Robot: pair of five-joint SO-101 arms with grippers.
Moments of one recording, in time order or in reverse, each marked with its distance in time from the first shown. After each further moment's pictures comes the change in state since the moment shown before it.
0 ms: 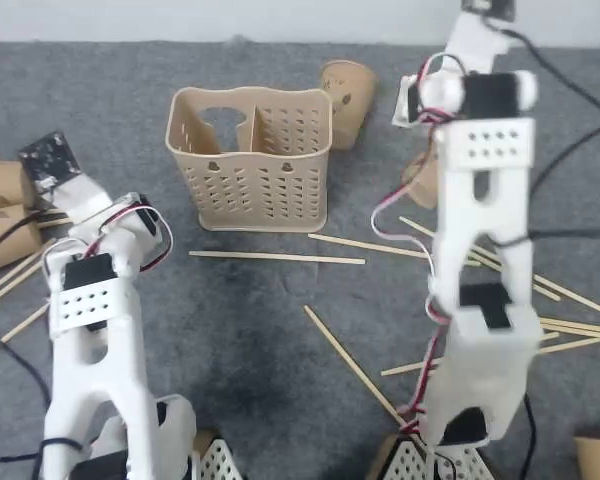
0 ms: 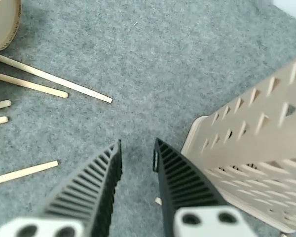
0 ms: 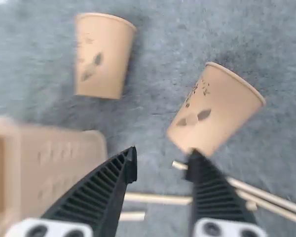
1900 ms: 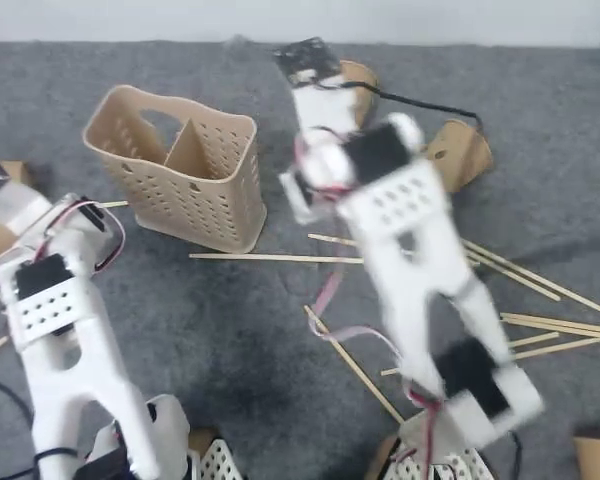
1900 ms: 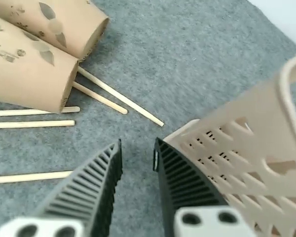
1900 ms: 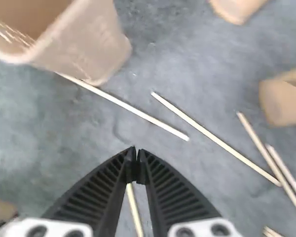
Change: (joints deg) left arm -11.5 0.0 -6.3 5.8 2.1; right arm -21.4 -31.2 28.9 9.1 14.7
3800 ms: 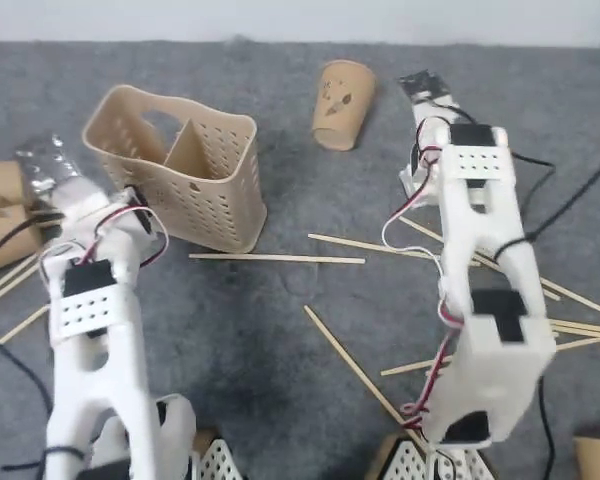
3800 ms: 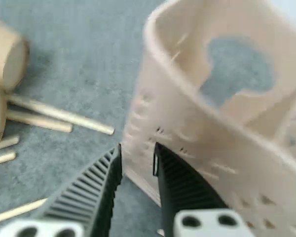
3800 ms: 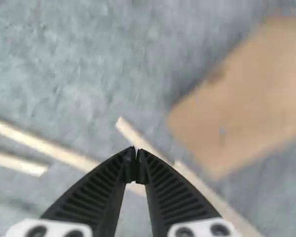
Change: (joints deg) left arm 10.8 -2.2 8.4 -12.4 -6.0; right arm 25.6 19.9 15.5 -25.9 16.2
